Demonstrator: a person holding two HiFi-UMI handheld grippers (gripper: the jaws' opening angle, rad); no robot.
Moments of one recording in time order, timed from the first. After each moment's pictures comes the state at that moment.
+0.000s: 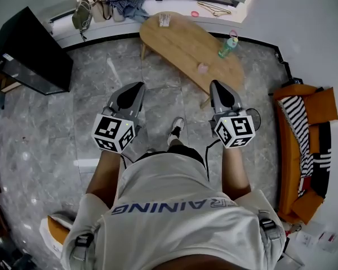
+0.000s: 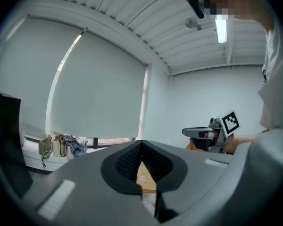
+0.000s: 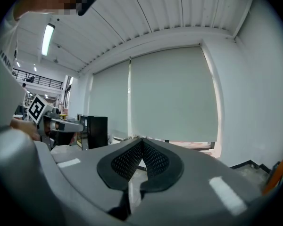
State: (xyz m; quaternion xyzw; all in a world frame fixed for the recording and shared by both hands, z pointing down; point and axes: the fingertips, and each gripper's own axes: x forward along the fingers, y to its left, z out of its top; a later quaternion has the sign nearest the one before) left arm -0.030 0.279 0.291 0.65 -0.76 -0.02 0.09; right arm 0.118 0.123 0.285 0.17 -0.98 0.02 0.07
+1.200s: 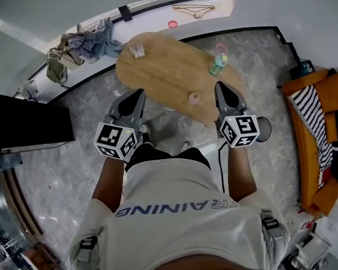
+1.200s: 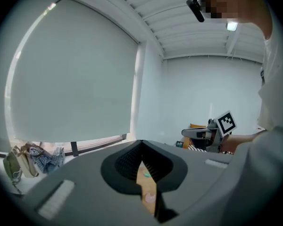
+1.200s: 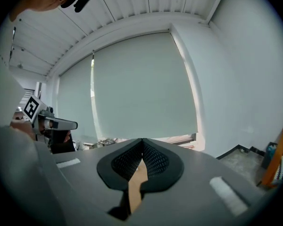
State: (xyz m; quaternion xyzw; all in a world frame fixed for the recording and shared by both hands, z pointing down) left arm -0.150 -0.069 0.319 0.72 -0.68 0.04 0.12; right arm 0.040 -0.205 0.344 0.29 -0.95 0.10 0.08
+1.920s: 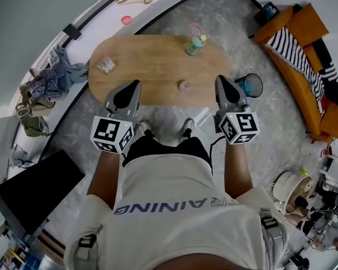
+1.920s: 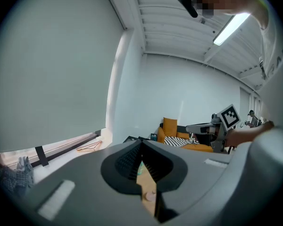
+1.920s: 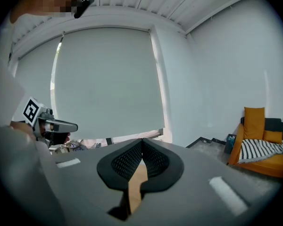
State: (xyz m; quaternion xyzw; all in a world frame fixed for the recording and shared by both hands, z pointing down) left arm -0.211 -0.186 0.359 0.84 -0.51 0.07 0.13; right arm 0.028 -0.223 0.362 0.50 -0.85 0.12 0.09
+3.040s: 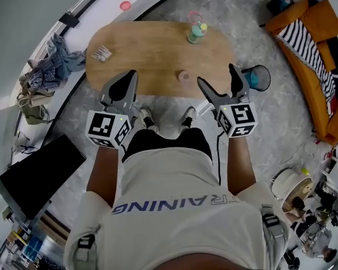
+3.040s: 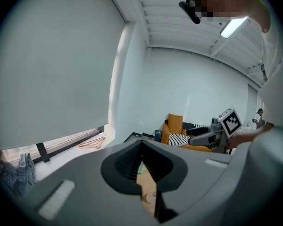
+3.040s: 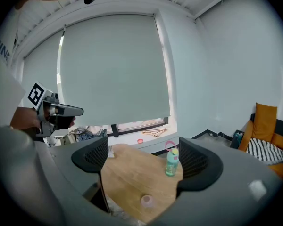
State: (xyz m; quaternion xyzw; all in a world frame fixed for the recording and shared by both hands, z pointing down) left arm -0.173 -0.227 0.377 0.82 -0.54 0.10 0.15; right arm 0.050 -0.261 0.418 0.45 -0.87 0.15 0.17
